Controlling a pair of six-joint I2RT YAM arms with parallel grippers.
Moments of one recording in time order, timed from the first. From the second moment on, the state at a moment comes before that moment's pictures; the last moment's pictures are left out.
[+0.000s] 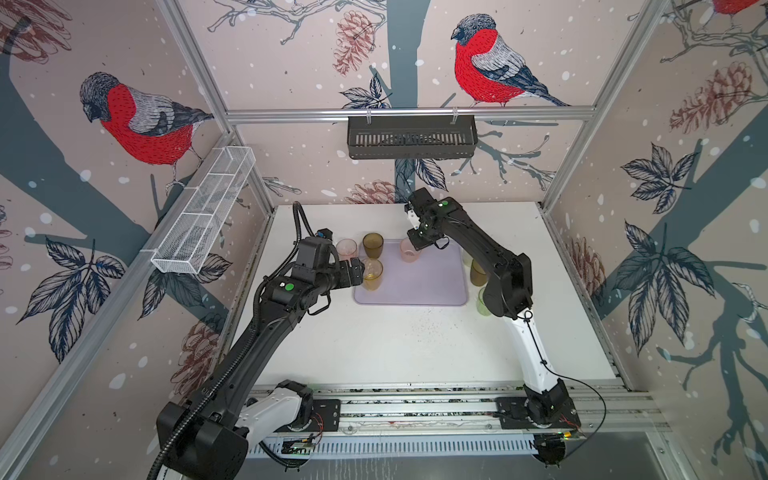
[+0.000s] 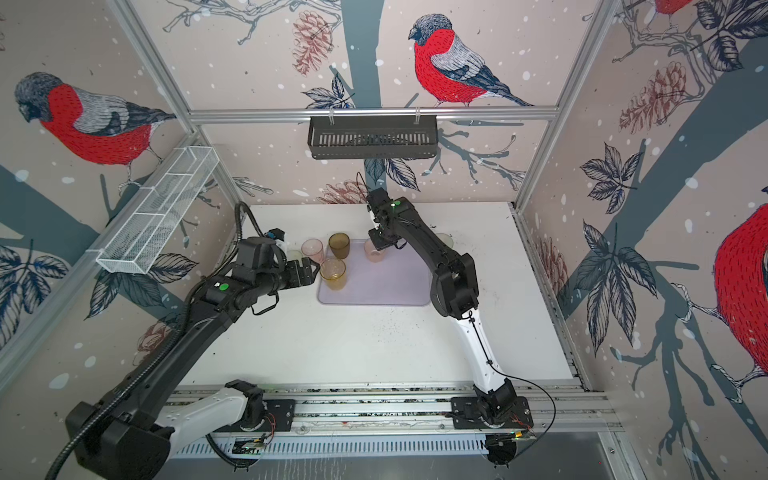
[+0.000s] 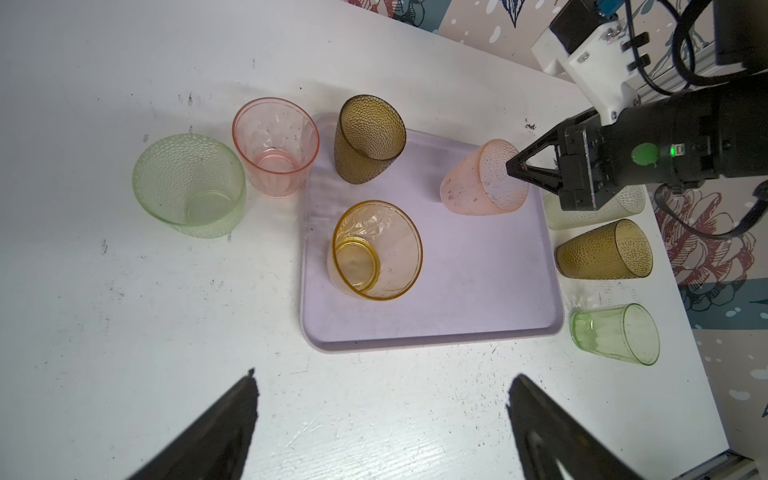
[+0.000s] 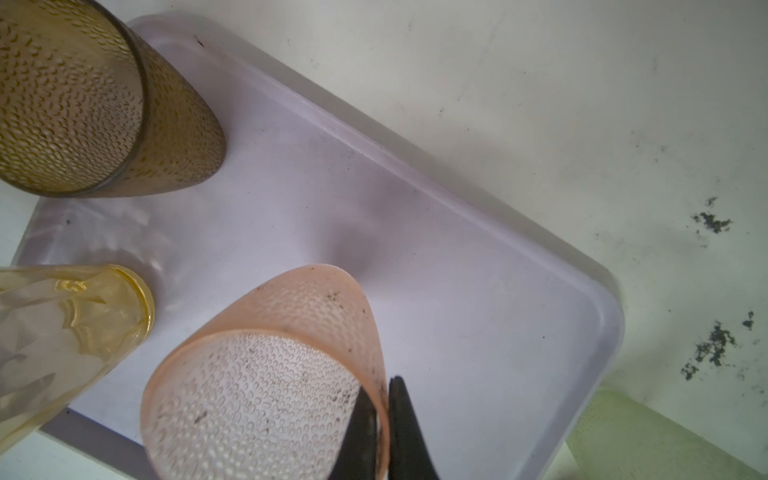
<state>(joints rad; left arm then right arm) -0.34 1.09 1.01 -0.65 0.09 -0.44 0.59 2.41 2.40 -1.15 0.01 0.04</state>
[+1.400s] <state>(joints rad) -0.34 1.04 0.98 -0.65 0.07 -0.47 0.58 2.48 2.42 -1.02 -0.05 0.08</state>
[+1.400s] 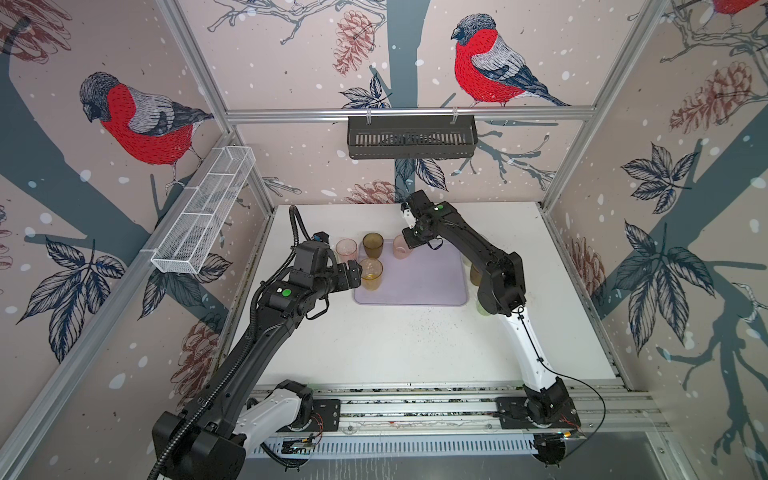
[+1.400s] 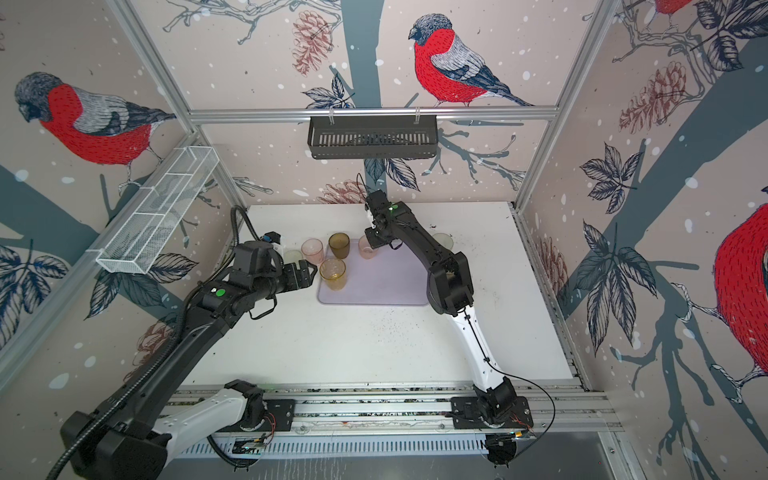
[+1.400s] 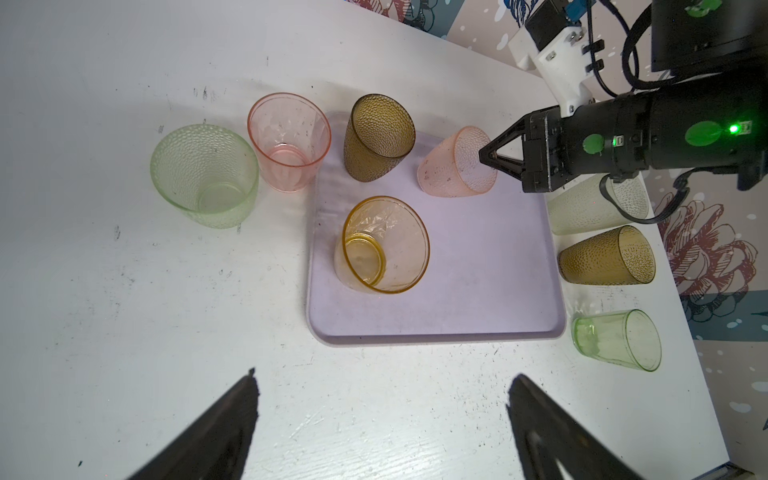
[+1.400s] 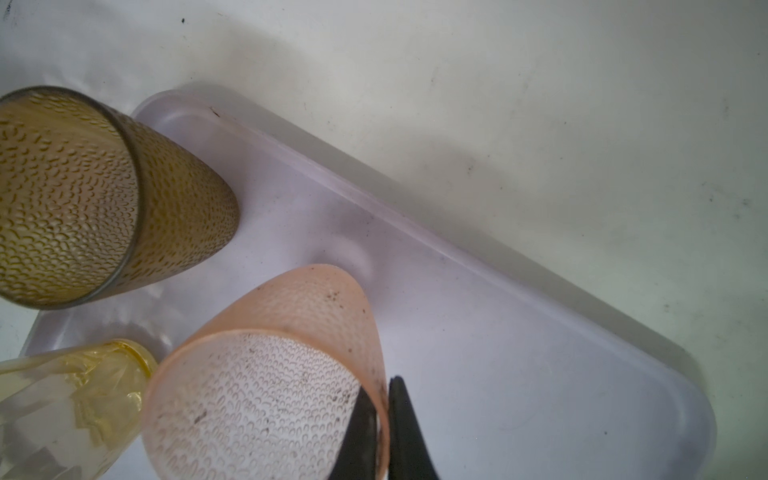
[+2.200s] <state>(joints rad) -0.34 1.05 0.98 -0.65 0.08 -0.47 0.58 2.50 2.42 -1.02 -0.03 0.08</state>
